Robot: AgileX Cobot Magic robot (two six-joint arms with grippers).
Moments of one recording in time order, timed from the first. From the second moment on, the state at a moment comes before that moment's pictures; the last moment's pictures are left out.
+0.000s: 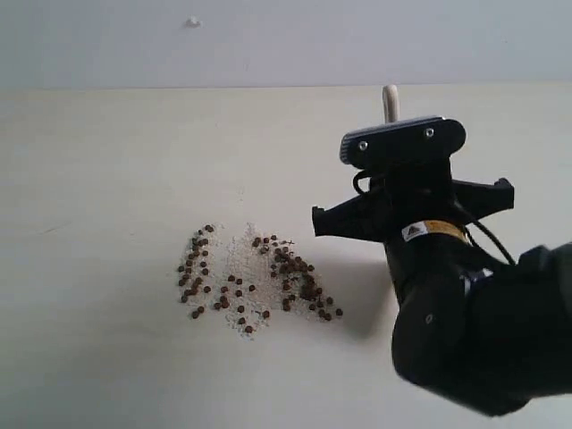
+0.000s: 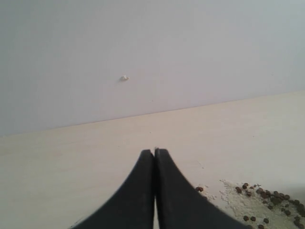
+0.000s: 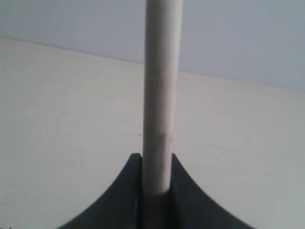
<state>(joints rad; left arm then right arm) -0.48 0.03 0.00 -0.35 0.08 0.33 1.03 1.75 -0.57 1.30 -1.07 -0.67</state>
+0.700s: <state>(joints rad) -0.48 0.03 0.00 -0.35 0.08 0.33 1.17 2.05 -0.95 1.44 -1.10 -0.64</state>
